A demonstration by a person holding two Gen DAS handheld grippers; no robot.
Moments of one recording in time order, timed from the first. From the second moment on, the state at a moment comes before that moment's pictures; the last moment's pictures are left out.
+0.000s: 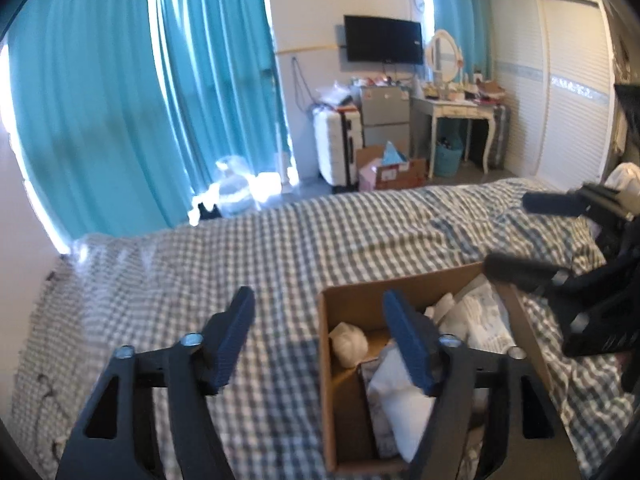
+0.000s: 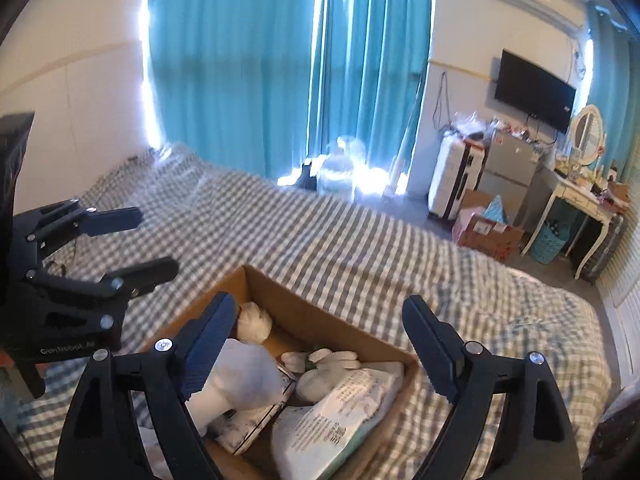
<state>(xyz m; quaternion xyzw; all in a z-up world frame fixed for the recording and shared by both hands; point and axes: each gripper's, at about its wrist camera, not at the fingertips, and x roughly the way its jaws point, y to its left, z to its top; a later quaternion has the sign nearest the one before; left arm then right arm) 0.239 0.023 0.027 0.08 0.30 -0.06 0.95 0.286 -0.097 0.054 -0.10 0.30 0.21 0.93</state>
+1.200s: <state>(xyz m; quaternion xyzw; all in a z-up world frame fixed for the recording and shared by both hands) 0.083 0.017 -0.003 0.04 0.35 -0.02 0.94 0.118 -0.130 0.001 -0.09 0.37 0.17 0.91</state>
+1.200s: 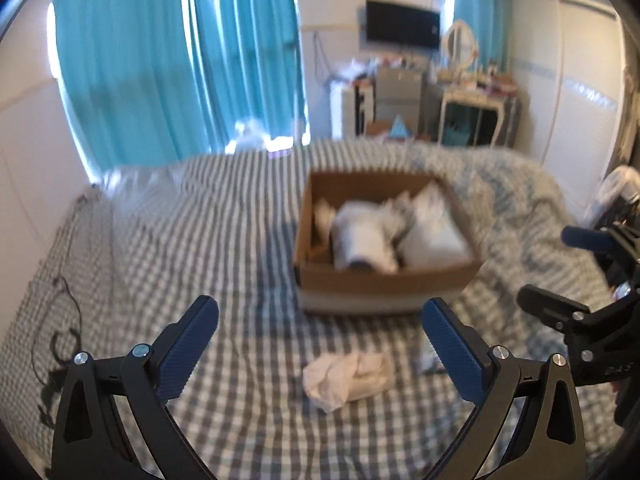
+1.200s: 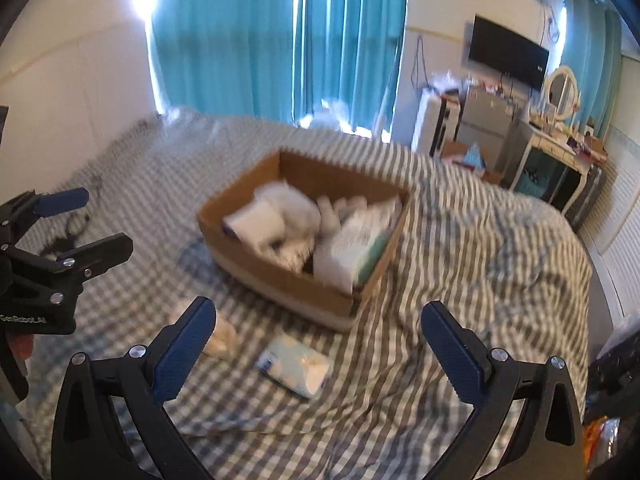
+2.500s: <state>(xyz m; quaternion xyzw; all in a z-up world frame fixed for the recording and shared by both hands) 0.091 0.023 -0.140 -0.02 0.46 -0.04 0.89 0.153 -0.098 -0.149 -0.11 0.48 0.23 0.84</state>
